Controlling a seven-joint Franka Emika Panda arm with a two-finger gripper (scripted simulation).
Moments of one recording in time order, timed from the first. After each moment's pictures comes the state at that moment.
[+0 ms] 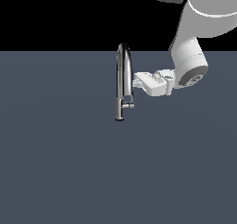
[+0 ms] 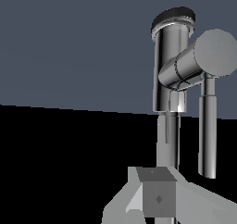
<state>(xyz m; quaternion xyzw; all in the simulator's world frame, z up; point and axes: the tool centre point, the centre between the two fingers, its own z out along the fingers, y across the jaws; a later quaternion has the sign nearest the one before) 0.090 -0.056 0.157 -0.57 0.46 0.51 0.46</state>
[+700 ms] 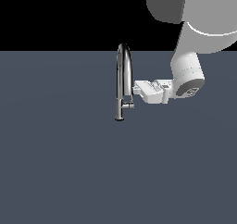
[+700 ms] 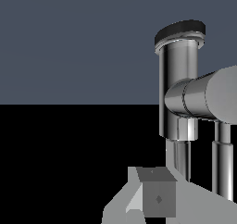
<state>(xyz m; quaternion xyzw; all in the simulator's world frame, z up) 0.093 -0.052 0.127 -0.53 0.47 0.53 0.47</state>
